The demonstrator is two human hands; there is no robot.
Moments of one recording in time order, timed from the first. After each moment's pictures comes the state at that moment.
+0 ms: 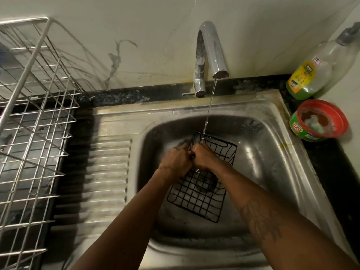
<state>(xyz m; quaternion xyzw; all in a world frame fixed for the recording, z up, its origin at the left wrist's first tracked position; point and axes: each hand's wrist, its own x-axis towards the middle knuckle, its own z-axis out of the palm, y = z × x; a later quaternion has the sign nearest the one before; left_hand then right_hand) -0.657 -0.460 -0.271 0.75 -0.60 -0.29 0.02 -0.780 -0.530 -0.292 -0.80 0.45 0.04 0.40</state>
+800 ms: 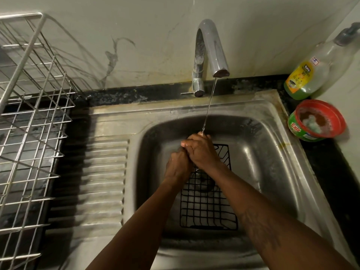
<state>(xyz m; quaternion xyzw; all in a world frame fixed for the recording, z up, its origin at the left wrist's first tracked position) -0.683 -0.448 -0.291 0.78 -0.53 -0.28 0.21 -0.776 -0.530 -0.300 -0.89 0.38 -0.17 0.17</state>
